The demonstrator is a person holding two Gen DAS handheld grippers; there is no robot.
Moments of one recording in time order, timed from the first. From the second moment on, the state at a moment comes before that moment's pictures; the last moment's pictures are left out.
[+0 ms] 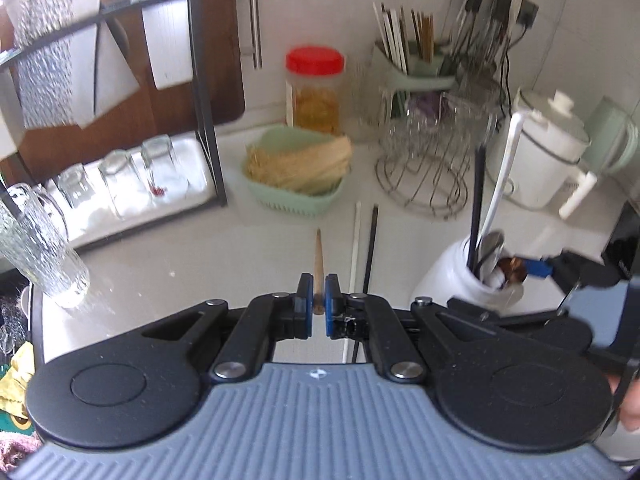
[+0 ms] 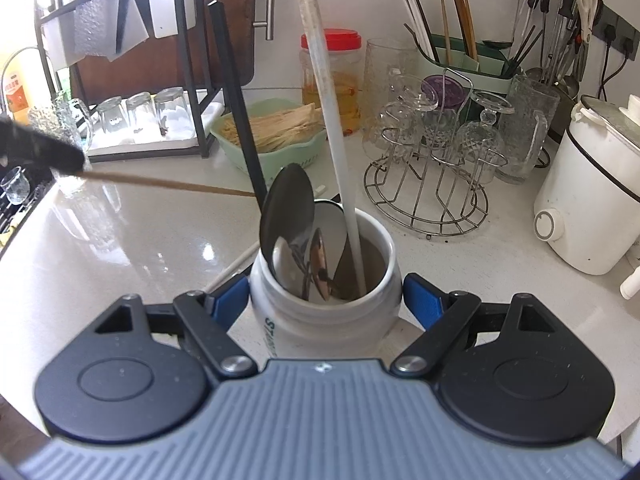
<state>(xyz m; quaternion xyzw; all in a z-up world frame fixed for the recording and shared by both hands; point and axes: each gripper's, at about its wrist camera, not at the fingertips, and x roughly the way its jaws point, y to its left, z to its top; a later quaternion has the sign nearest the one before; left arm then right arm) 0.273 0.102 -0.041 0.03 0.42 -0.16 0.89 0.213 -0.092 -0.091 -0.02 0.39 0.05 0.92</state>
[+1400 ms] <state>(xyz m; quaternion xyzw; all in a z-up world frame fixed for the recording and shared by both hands) 0.310 0.084 0.041 0.03 0.46 -0.17 0.87 0.221 -0.101 -0.095 0.02 0.38 0.06 0.92</state>
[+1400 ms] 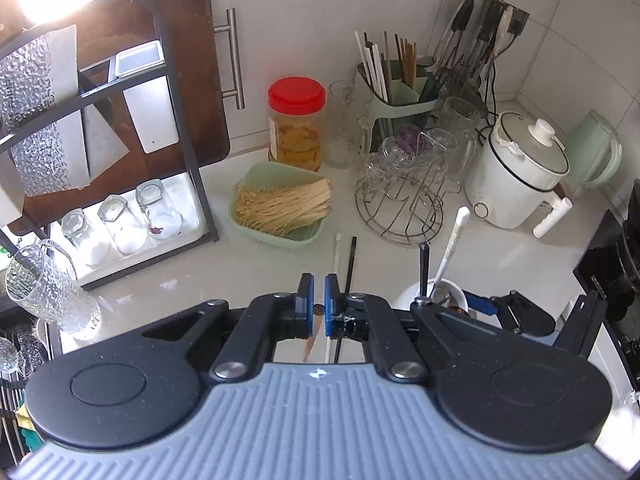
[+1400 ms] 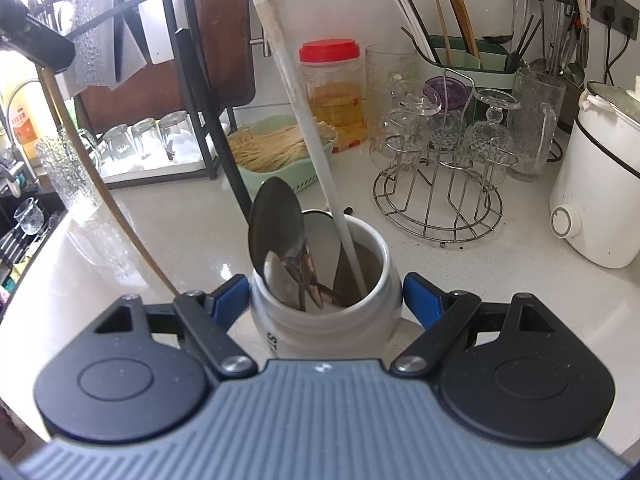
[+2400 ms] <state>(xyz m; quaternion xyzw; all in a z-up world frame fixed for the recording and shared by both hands) 0.305 0.089 0.034 0.02 0.40 -0.16 0.90 0.222 -0.102 -0.095 0.02 0.38 0.07 0.92</state>
